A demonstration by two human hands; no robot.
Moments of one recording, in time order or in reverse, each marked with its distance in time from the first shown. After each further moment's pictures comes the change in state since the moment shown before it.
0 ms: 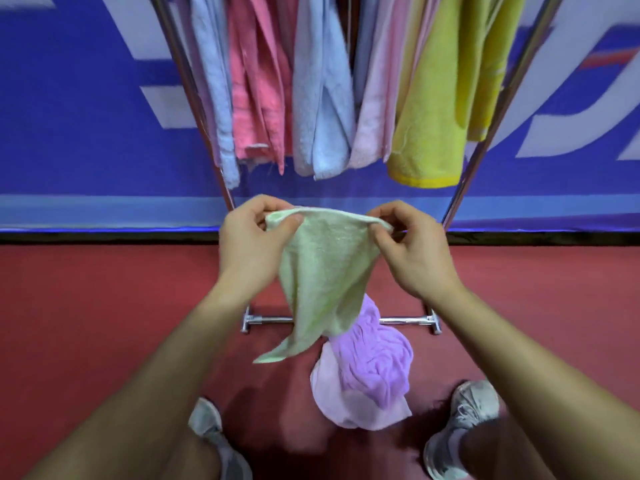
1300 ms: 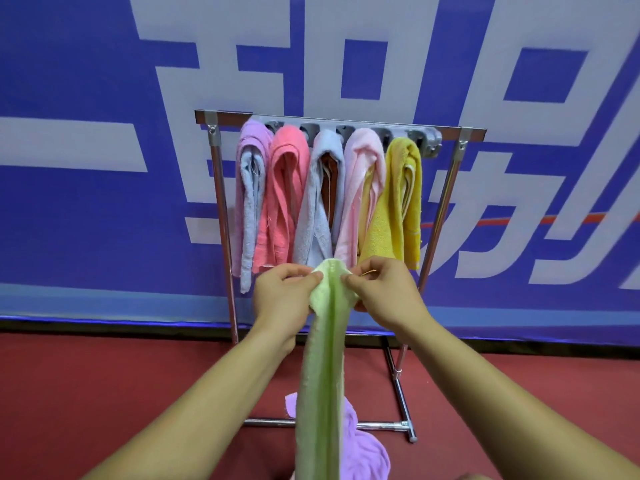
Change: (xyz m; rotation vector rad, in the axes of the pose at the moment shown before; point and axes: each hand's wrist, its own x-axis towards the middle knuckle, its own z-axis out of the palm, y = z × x) left_hand -0.046 0.169 -0.007 -0.461 0.047 -0.264; right_hand 0.007 -0.159 -0.089 0.203 -0.018 0.207
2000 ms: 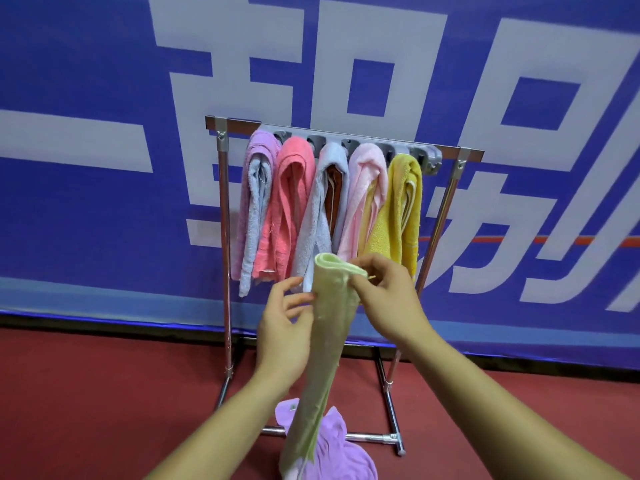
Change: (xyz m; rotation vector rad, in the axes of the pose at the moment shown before) left_hand -0.024 -0.033 -0.019 0.069 -0.059 0.256; right_hand -0.018 -0.022 -0.004 -0.005 0.009 -0.234
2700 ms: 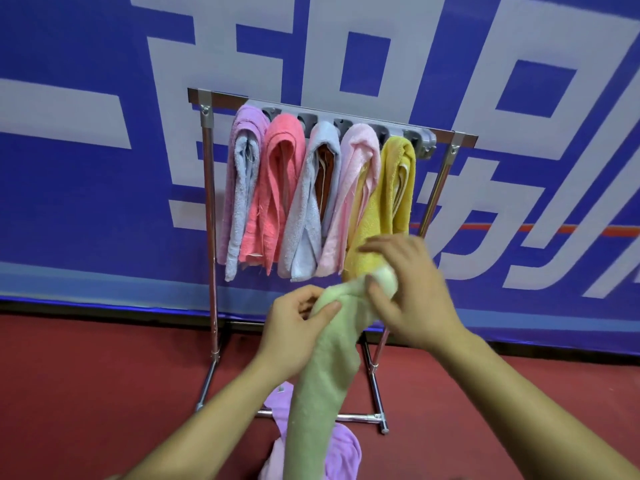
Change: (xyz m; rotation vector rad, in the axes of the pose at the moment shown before) left_hand 0.001 -0.024 0.013 0.010 -0.302 0.101; right_hand -0.010 0.020 -0.049 -0.622 0.000 -0.515
